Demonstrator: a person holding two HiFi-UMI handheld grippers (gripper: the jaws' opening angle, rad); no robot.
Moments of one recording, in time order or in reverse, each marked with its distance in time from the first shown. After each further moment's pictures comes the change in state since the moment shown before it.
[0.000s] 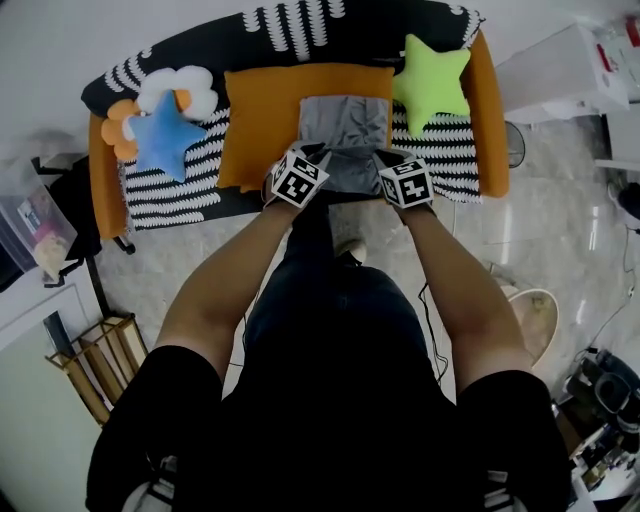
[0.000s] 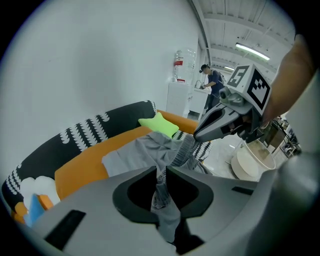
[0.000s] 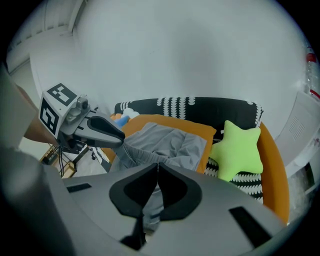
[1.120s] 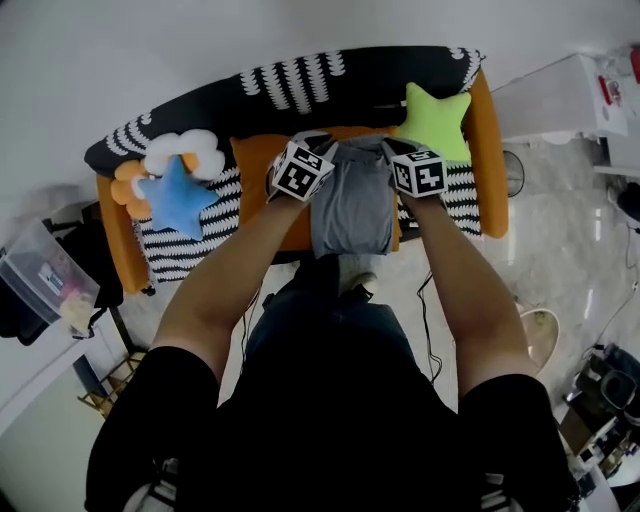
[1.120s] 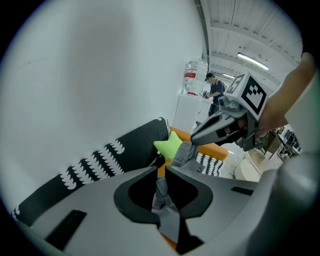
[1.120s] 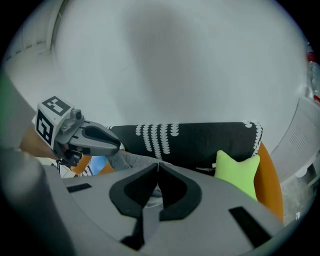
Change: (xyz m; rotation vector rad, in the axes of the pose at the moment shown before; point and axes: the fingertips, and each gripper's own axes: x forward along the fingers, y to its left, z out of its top) left arm 0.029 0.166 0.169 0.005 -0.054 -0.059; right arm 0.040 -0.101 0.209 0.155 -0.075 -0.052
